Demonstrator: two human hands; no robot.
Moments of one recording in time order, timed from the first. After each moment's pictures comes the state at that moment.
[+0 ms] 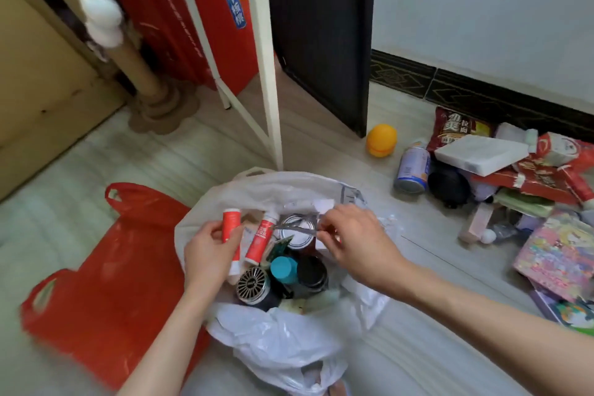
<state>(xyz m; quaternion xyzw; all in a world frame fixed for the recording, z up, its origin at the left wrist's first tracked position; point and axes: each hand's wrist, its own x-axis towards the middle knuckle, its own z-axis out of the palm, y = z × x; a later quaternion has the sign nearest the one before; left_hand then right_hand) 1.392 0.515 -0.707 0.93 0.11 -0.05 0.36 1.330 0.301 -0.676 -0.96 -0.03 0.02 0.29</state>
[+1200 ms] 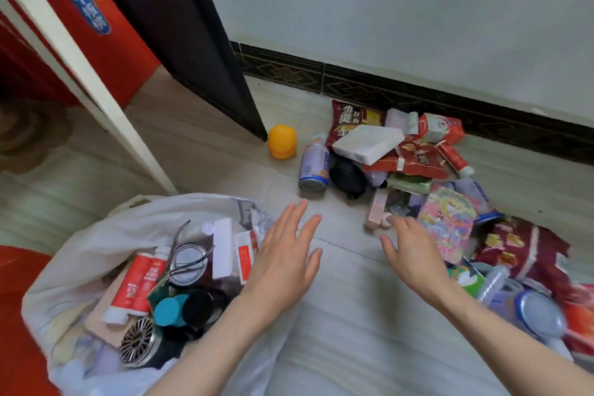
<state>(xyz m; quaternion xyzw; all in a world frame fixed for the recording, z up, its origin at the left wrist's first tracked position) 1.335 0.309 -0.744 0.87 -0.44 -0.09 0.20 1.228 0.118 -0.754 -0.92 0.34 0.07 0.20</state>
